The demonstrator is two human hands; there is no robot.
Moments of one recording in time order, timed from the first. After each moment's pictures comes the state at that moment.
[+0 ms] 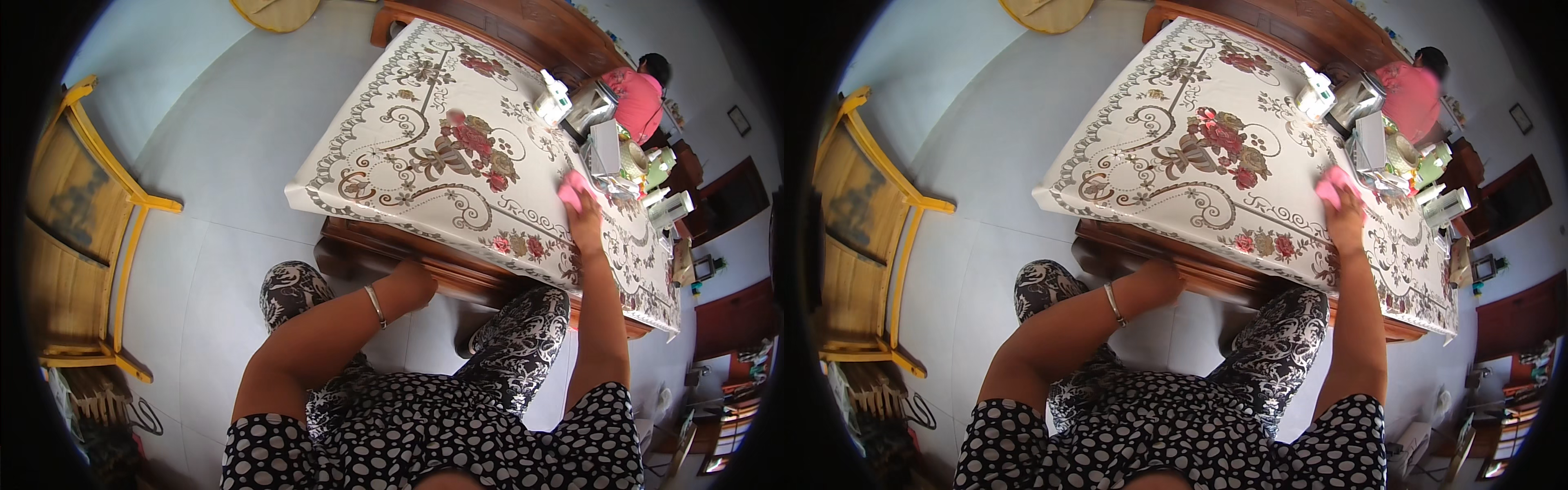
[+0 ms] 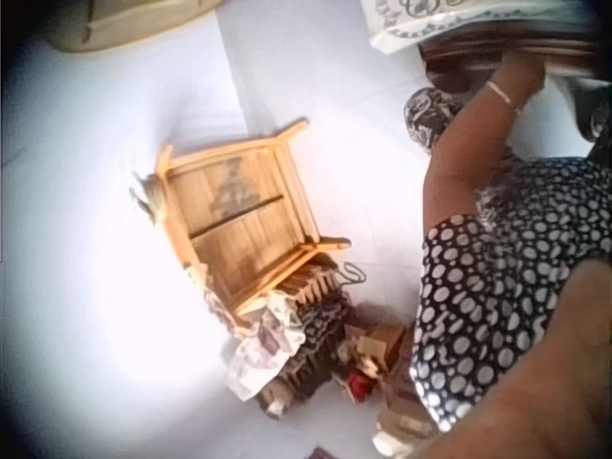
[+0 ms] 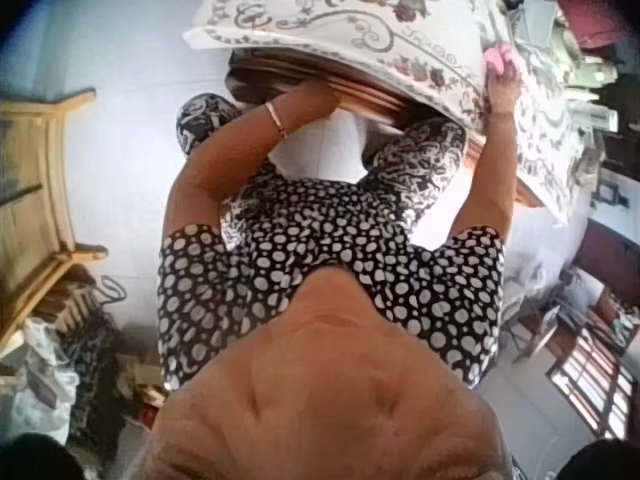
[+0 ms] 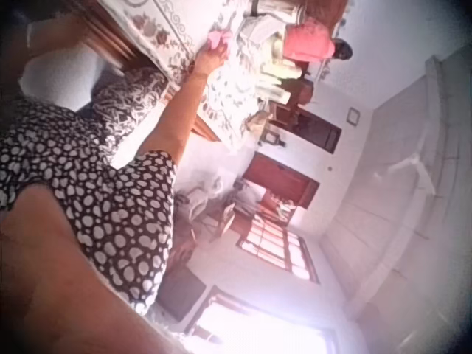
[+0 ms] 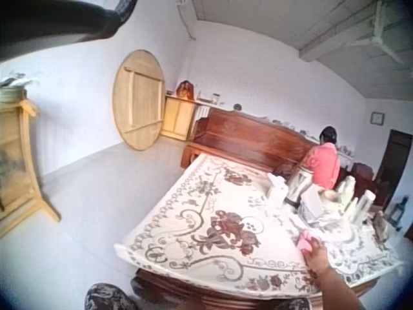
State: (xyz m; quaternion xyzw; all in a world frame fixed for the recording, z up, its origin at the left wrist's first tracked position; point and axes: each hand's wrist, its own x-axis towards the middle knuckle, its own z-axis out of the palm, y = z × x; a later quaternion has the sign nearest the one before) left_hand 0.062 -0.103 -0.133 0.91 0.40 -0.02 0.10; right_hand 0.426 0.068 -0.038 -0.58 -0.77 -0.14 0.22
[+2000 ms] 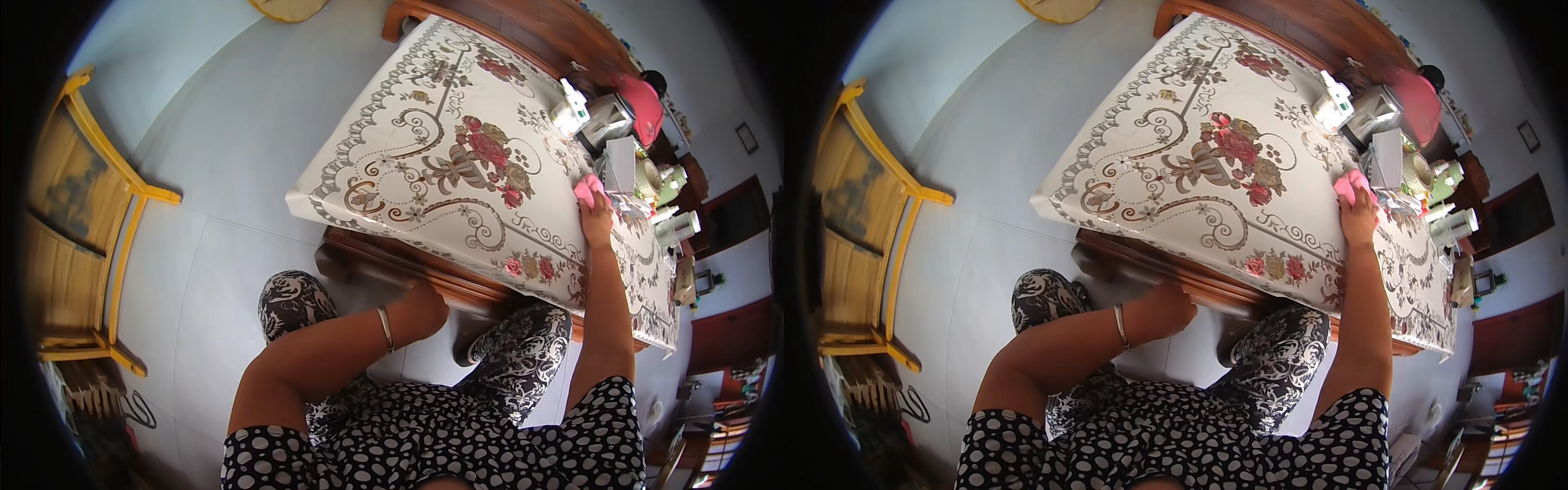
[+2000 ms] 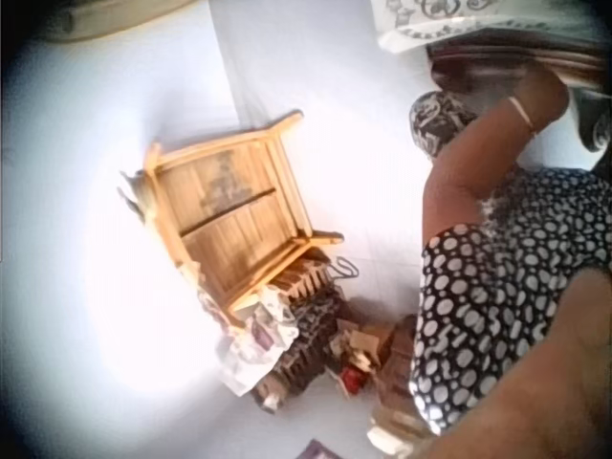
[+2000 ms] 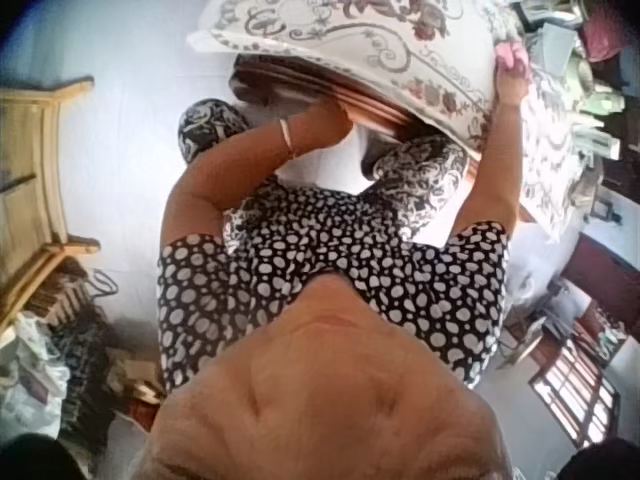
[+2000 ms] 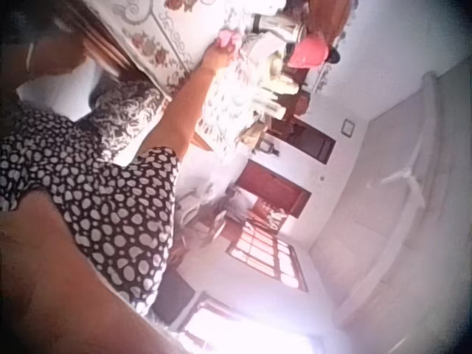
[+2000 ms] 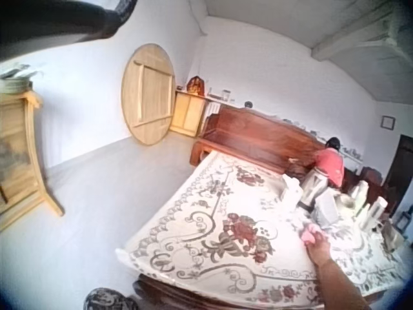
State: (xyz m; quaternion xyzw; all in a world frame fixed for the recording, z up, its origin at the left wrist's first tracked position) left_hand 0.074 -0.121 -0.138 0.92 0.38 0.06 0.07; right_hand 0.431 0.122 -0.039 -0.66 -0.72 -0.14 0.17
